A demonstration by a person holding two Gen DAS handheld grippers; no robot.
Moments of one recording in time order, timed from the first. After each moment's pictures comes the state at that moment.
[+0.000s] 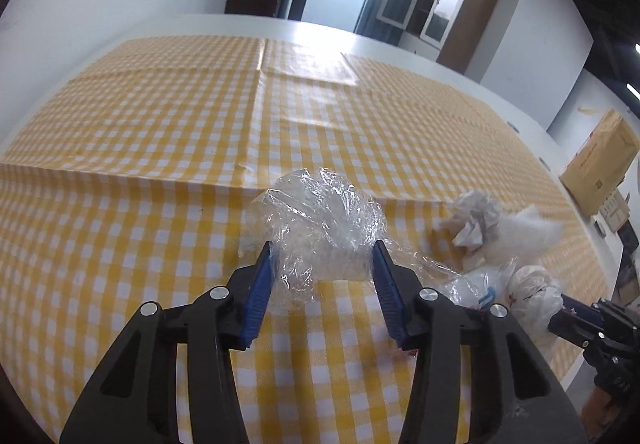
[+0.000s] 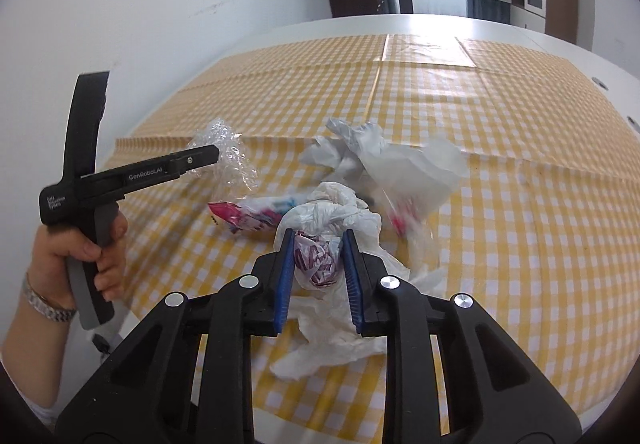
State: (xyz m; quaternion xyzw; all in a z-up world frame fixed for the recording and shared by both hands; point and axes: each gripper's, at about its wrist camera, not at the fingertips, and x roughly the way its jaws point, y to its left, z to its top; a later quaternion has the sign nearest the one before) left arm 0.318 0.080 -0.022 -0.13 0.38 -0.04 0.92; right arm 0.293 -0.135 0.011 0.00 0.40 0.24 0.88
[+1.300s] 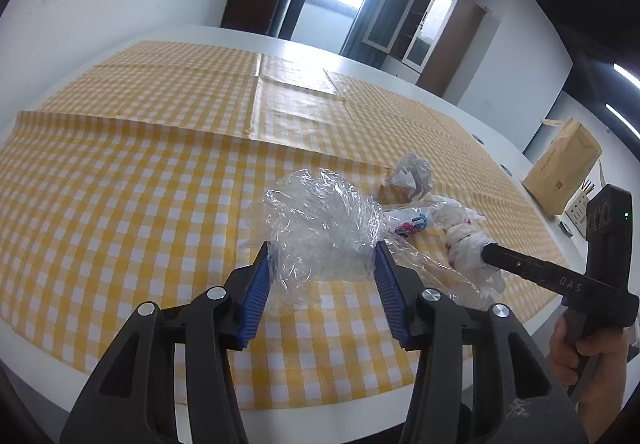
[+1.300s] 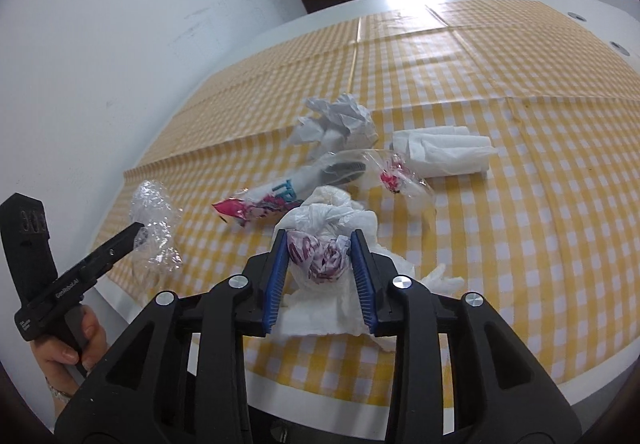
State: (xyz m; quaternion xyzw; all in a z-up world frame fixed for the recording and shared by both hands) left arm 0.213 0.076 -0.018 -0.16 0.35 -0.07 0.92; right arm 0.289 -0.162 -0.009 0.09 0.43 0.21 0.87
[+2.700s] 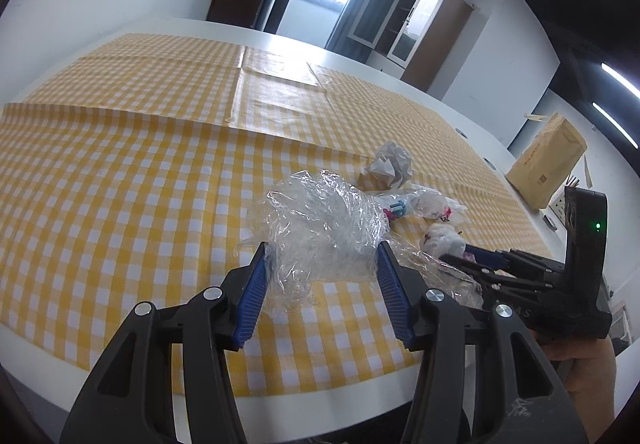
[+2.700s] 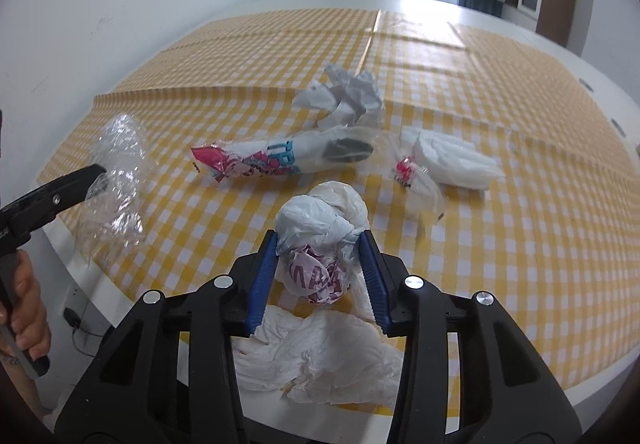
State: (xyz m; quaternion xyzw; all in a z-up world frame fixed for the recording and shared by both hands) left arm 0.199 0.062 -0.020 -0.17 0.35 -0.10 0.92; right arm 0.277 -0.126 -0.024 -0.07 0.43 0.19 0.88
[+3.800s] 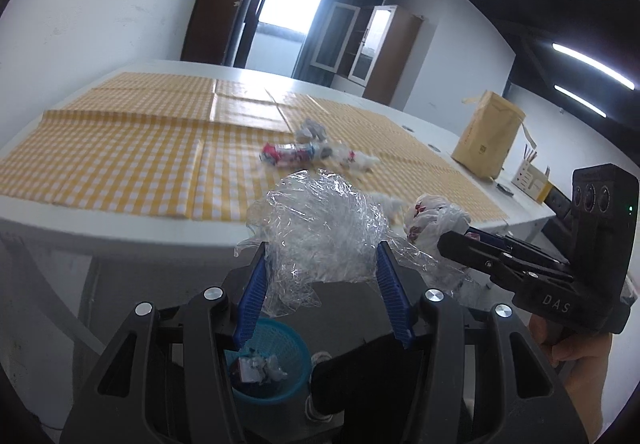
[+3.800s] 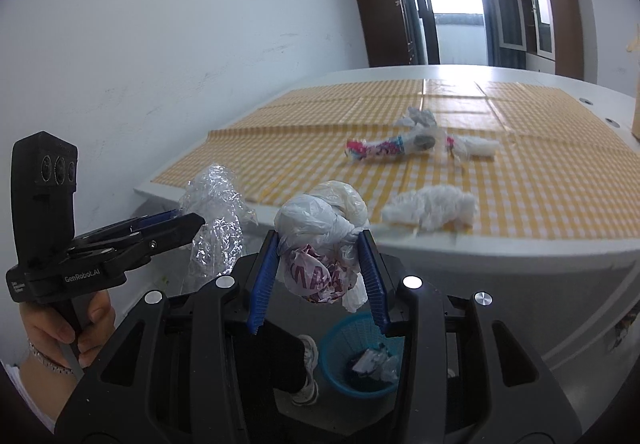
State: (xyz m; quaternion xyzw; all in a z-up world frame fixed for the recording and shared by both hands) left arm 0.002 0.019 -0.011 -0.13 0.28 -0.14 0.94; right arm 0.046 -0.153 0.015 0.01 0.30 0.29 0.91
